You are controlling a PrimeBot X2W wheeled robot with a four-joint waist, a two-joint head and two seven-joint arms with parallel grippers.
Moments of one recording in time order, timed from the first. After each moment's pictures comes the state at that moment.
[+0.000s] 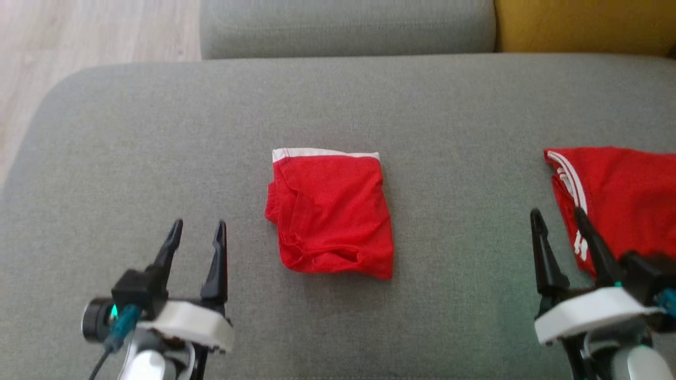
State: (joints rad) left arm -0.01 0.14 -0.24 0.12 -0.21 0.07 -0.21; right arm 0.08 -0.05 -0.02 -0.08 0.19 0.12 0.06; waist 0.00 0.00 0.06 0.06
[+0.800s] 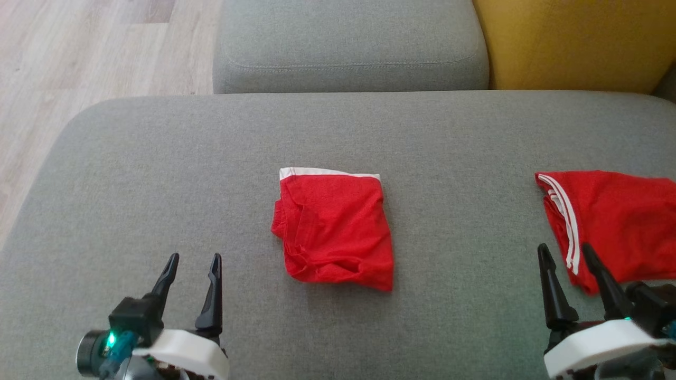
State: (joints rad) left arm 0.10 0.17 -0.25 0.06 -0.23 0.10 -0.17; right arm 0.22 -0.04 -0.04 -0.17 0.19 0.12 0.12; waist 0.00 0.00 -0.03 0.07
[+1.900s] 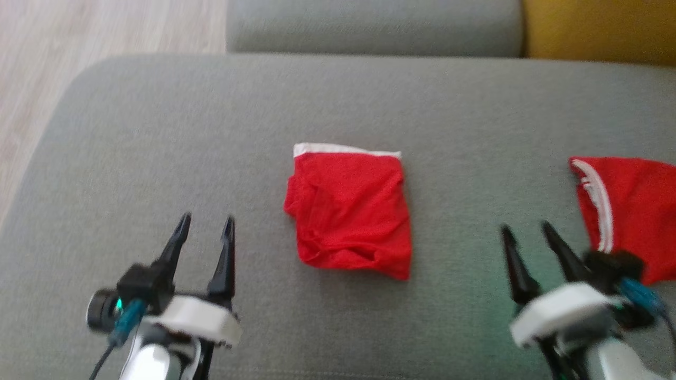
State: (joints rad) left arm 0.02 0.17 -0.29 0.06 -0.23 0.10 -0.18; right arm 0.10 -0.04 0.01 -0.02 0.19 0.12 0.13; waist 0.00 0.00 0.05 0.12
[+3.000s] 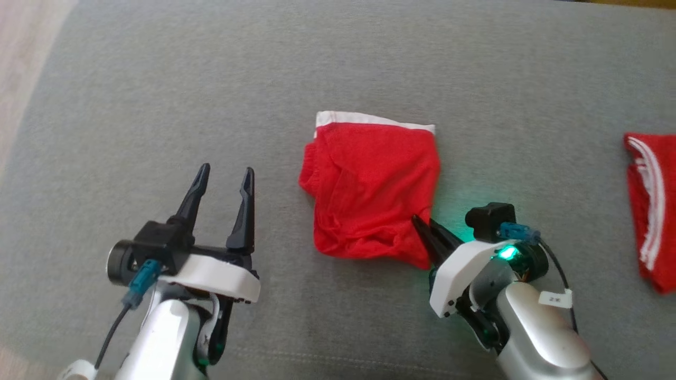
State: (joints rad) left arm -0.18 0.10 -0.32 0.15 -0.23 0.06 -0.25; right arm -0.31 -0.05 0.37 0.51 0.32 0.12 0.13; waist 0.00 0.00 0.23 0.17
